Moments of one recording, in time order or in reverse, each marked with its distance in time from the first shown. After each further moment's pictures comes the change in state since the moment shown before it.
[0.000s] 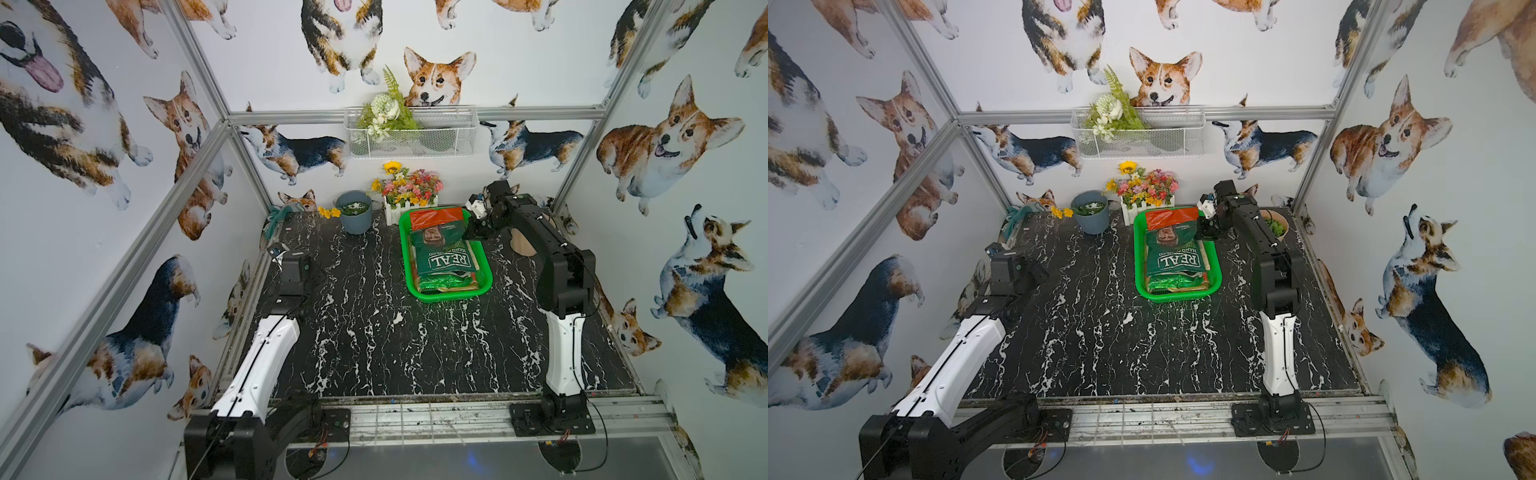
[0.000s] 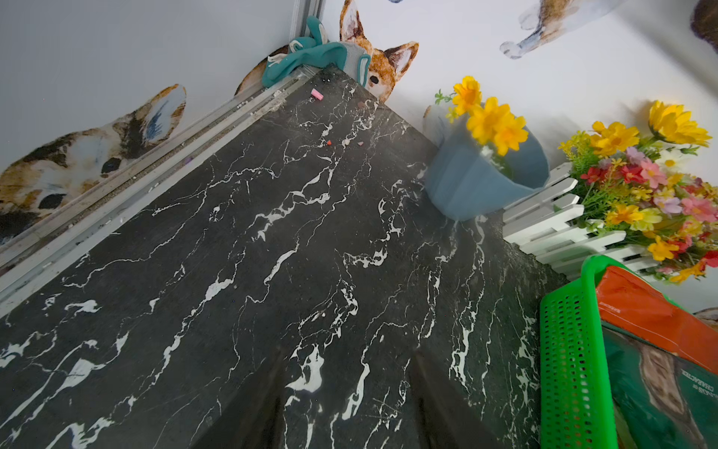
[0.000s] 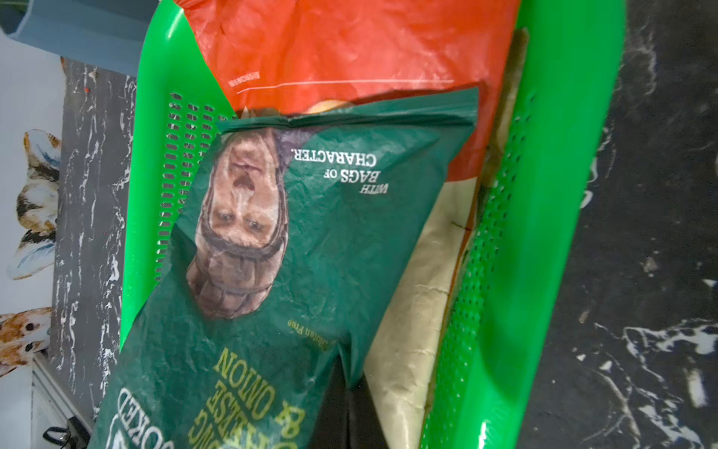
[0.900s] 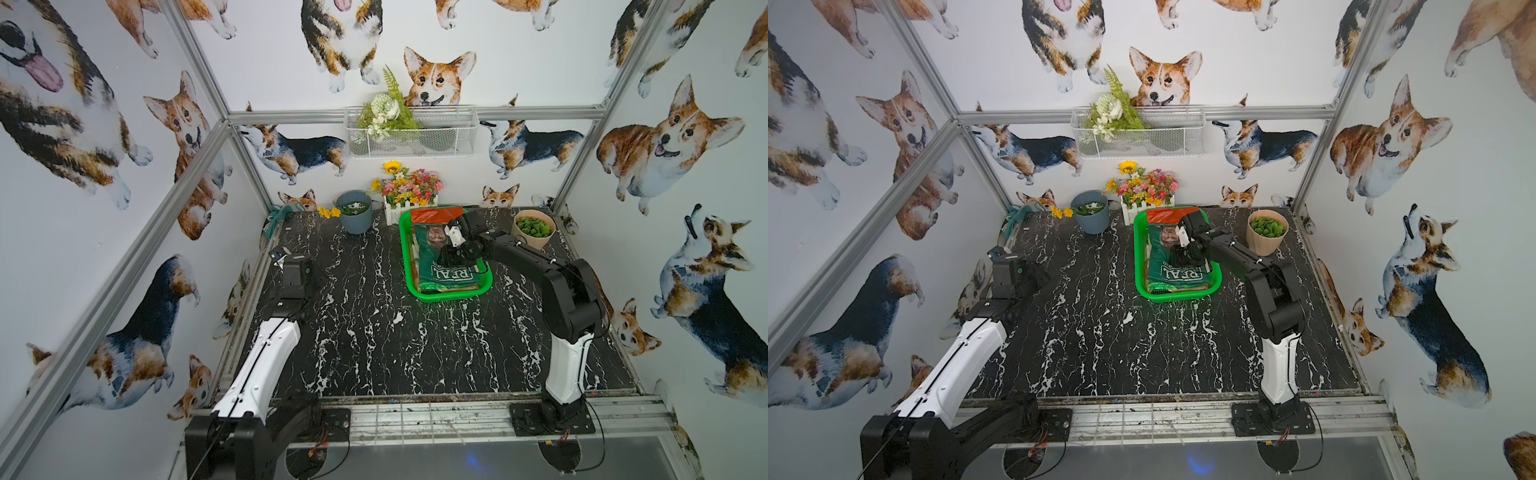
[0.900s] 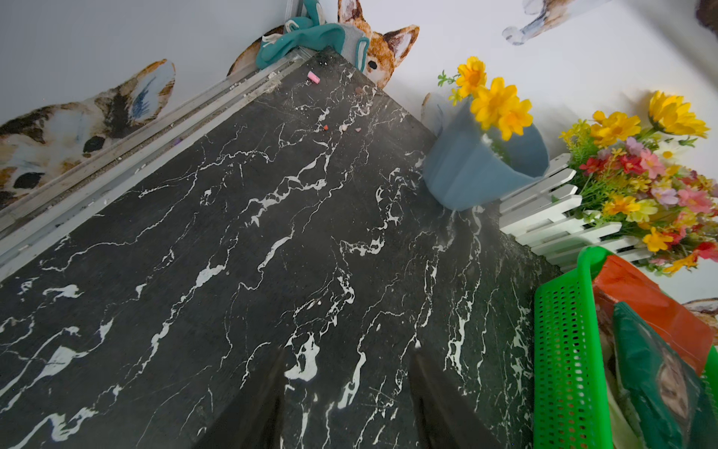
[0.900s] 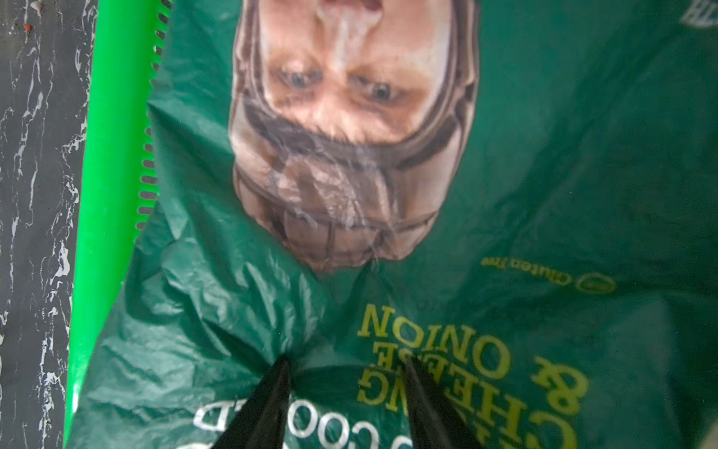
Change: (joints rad) left arm -0.001 -0.008 -0.047 0.019 0.026 -0.027; right arm 0.244 -0.257 -0.563 0.409 0.188 0.209
